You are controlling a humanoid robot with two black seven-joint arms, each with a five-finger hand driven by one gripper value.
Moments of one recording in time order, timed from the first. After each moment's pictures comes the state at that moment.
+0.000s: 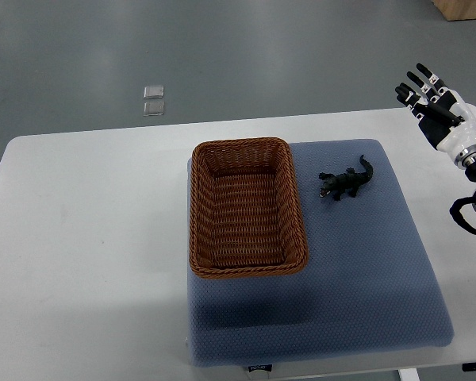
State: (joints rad) left arm -0.02 0.00 -0.09 -0.17 0.04 0.00 0.10; right arm 0.53 -0.29 1.33 0.77 -0.60 0.29 0.18
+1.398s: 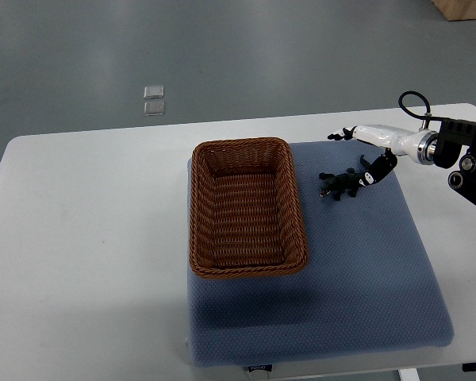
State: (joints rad) left arm -0.02 0.00 -0.09 -0.17 0.04 0.00 0.10; right arm 0.83 -0.51 0.52 0.90 -1.63 0.21 0.21
